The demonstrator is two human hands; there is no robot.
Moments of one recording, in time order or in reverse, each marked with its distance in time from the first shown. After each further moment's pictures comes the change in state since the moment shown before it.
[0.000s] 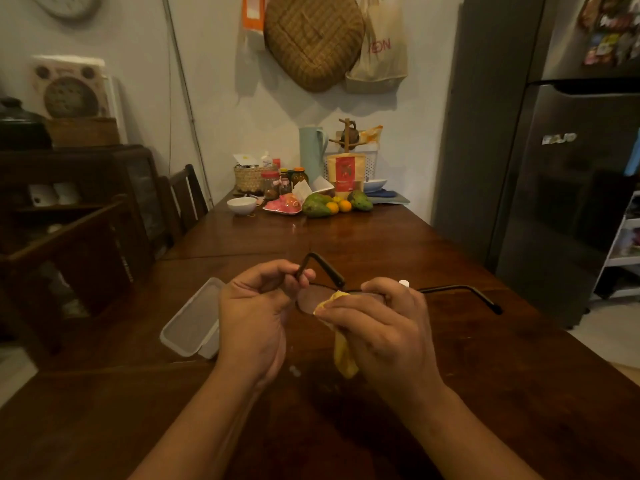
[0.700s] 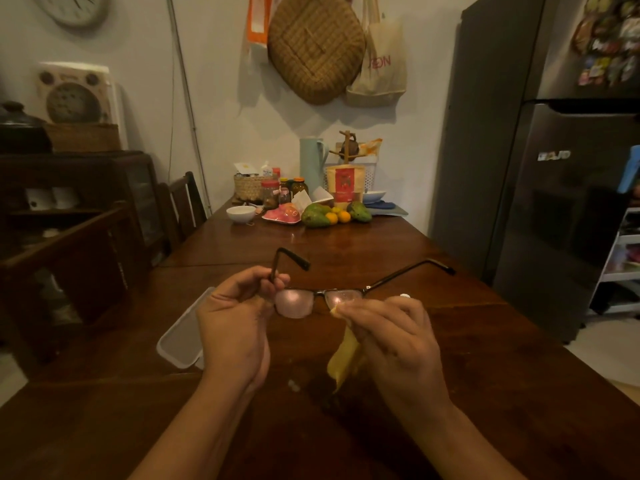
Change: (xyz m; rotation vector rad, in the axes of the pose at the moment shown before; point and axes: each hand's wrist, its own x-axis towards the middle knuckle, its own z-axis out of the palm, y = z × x) left_hand 0.009 0.004 -0.010 -0.059 0.149 0.023; right_hand -0.005 0.013 0.003 0.125 0.015 0.134
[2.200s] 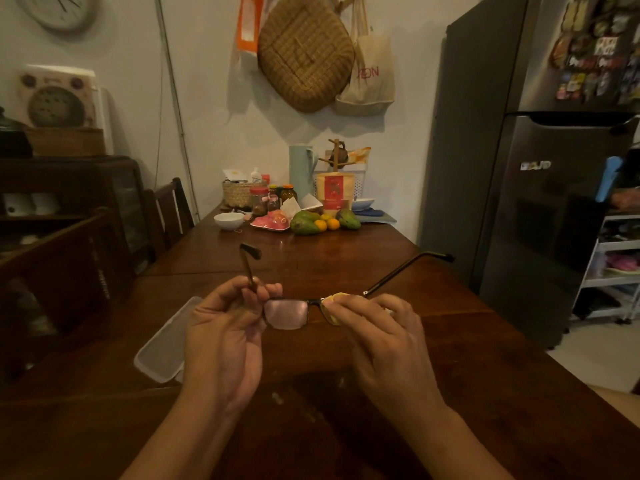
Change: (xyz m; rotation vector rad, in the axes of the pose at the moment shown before) left_hand -0.001 -0.001 0.002 -0.189 -0.065 -0.105; right_hand 0.003 0.012 -0.005 -0.163 -0.137 0.024
